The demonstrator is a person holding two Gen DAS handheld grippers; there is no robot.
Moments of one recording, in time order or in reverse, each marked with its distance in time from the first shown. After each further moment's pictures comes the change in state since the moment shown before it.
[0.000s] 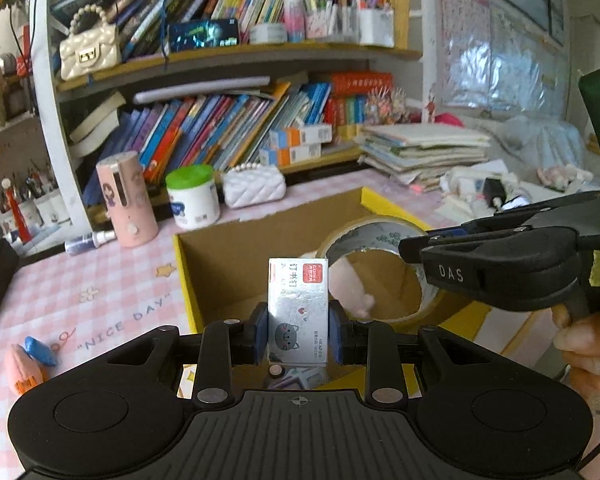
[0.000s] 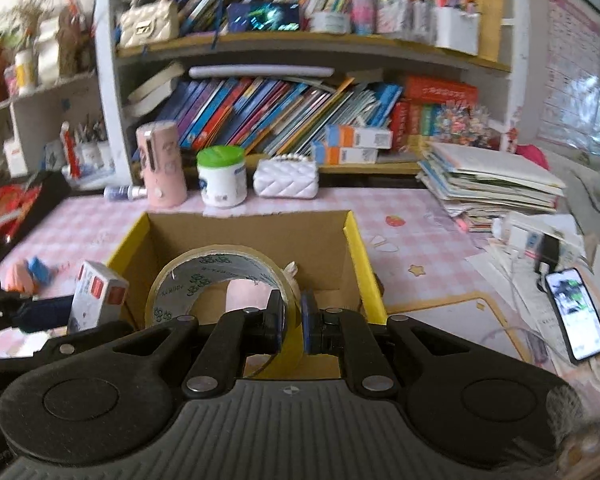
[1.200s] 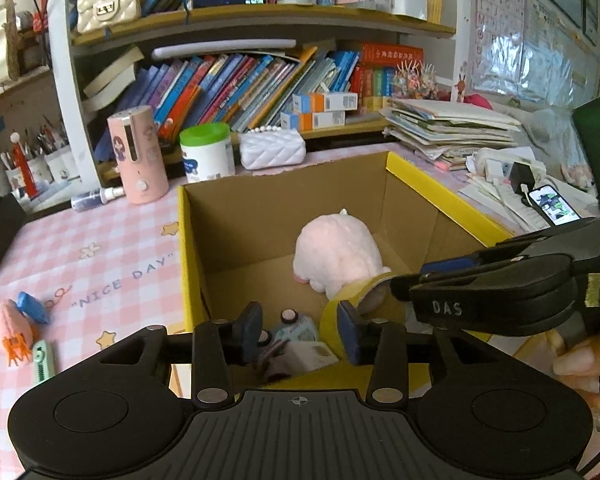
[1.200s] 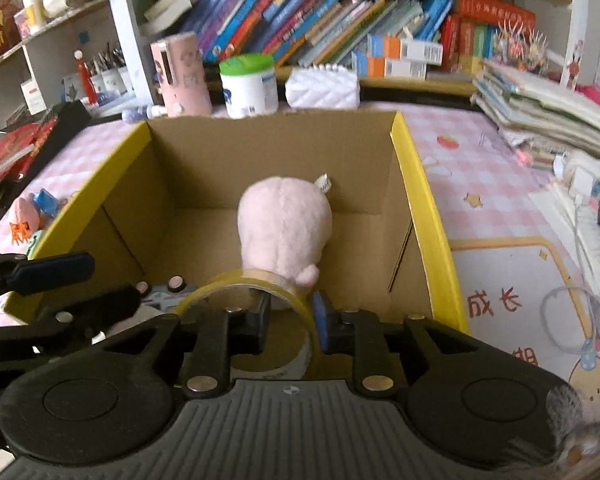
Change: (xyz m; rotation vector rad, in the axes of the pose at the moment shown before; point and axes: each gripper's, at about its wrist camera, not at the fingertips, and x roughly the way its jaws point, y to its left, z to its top) left arm 0.019 0.003 -0.012 -0.077 0.070 0.048; right arm 0.049 -0.006 -0.020 0.006 0.194 0.124
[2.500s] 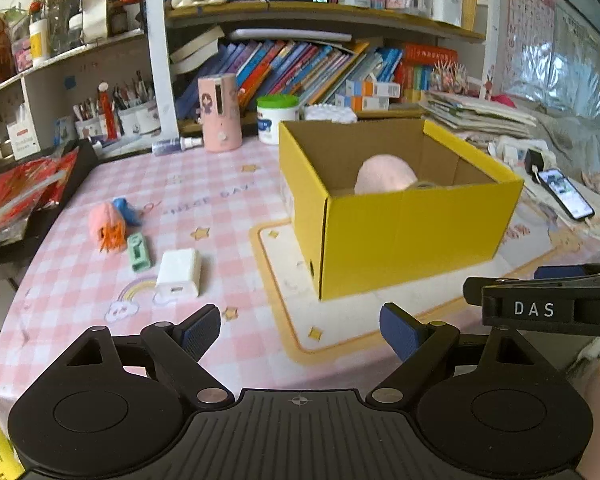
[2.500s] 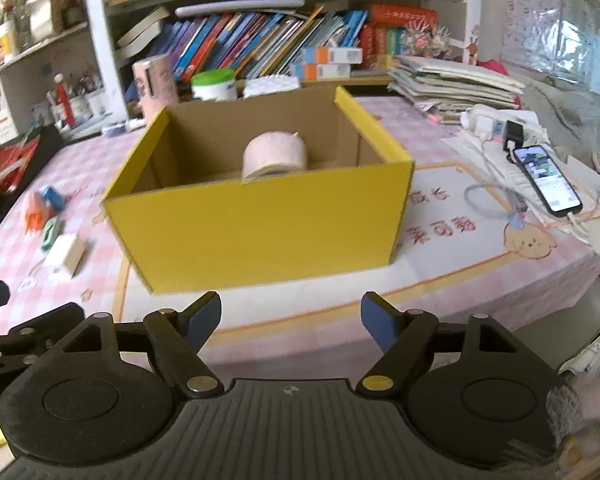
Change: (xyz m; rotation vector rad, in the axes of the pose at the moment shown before) left arm -0.104 0.040 -0.094 -0.084 0.028 0.089; right arm -0.098 0.081 -0.106 0.148 -0.047 -0.188
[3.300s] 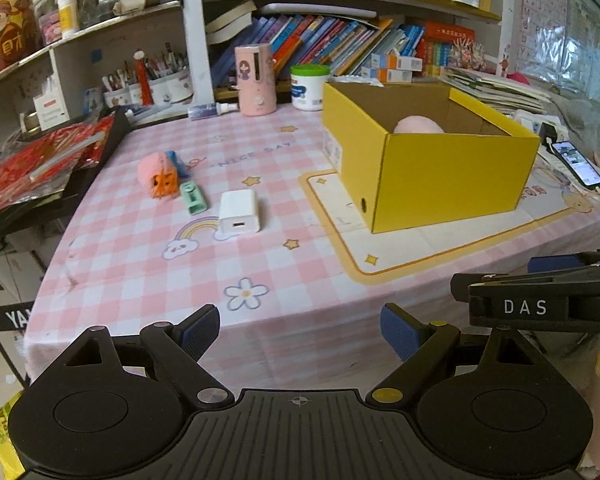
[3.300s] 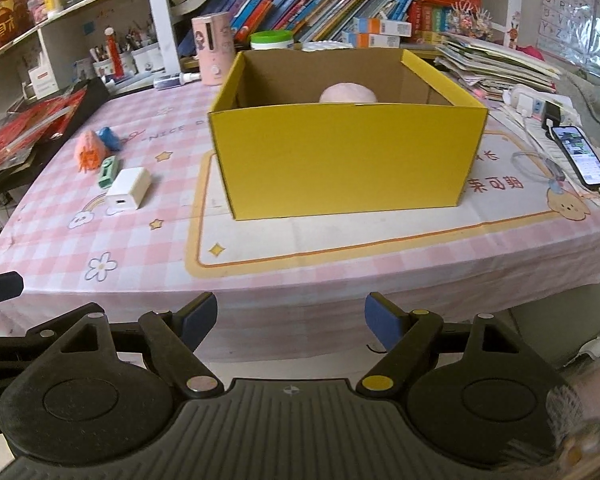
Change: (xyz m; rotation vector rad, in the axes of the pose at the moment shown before) left arm -0.033 0.047 -0.042 -0.011 0.065 0.043; right arm -0.015 0.061 -0.039 -0.050 0.071 0.071
